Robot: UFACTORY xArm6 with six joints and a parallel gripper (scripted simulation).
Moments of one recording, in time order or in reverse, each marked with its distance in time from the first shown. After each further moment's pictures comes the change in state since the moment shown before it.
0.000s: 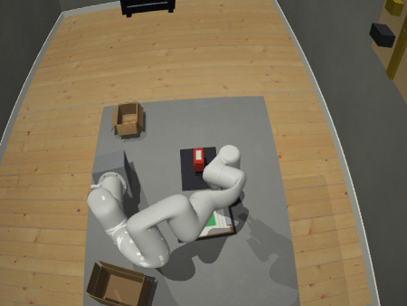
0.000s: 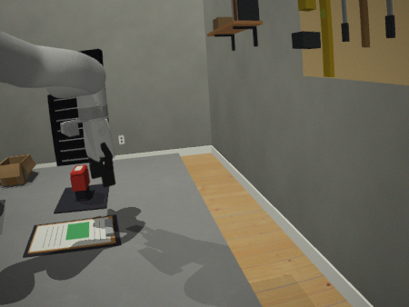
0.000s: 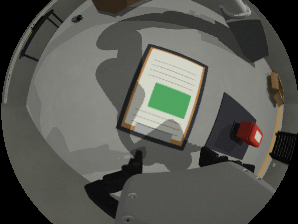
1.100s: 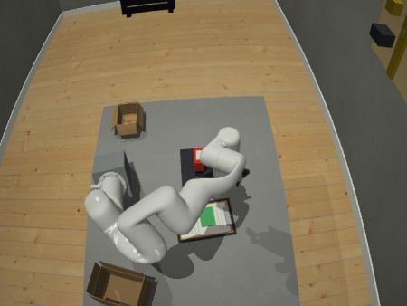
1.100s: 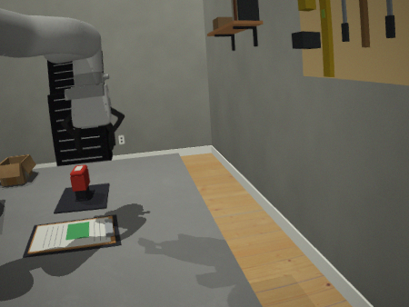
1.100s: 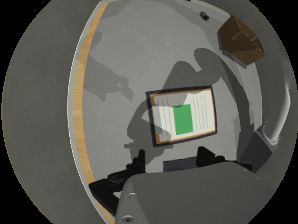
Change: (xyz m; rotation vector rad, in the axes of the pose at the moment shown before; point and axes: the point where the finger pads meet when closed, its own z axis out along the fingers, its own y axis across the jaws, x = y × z) arm 0.001 0.013 -0.082 -0.023 0.002 -1.093
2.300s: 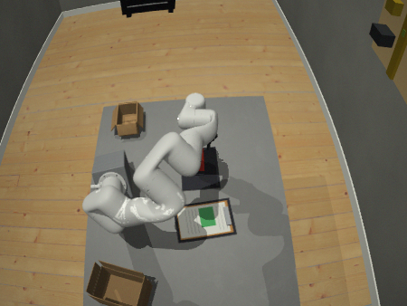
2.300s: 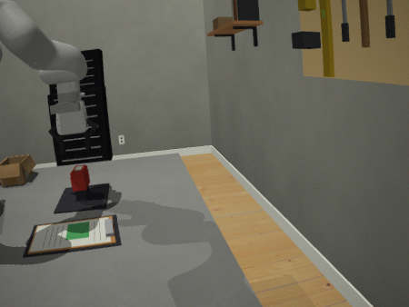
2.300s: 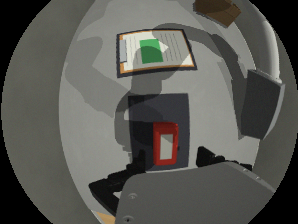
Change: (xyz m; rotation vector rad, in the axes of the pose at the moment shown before) arm -0.216 0.108 0.047 -0.001 0.001 -0.004
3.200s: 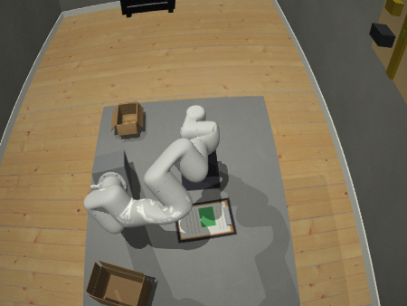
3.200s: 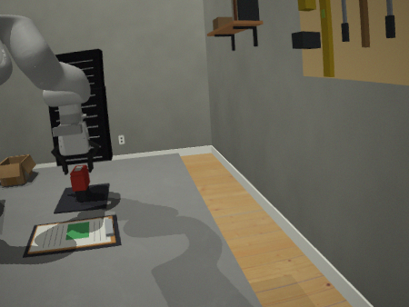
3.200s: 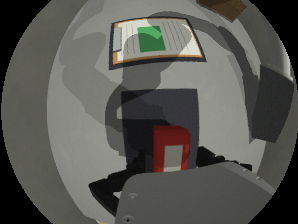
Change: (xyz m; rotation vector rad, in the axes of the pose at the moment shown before) arm 0.000 0.001 0.067 -0.002 0.001 -0.002
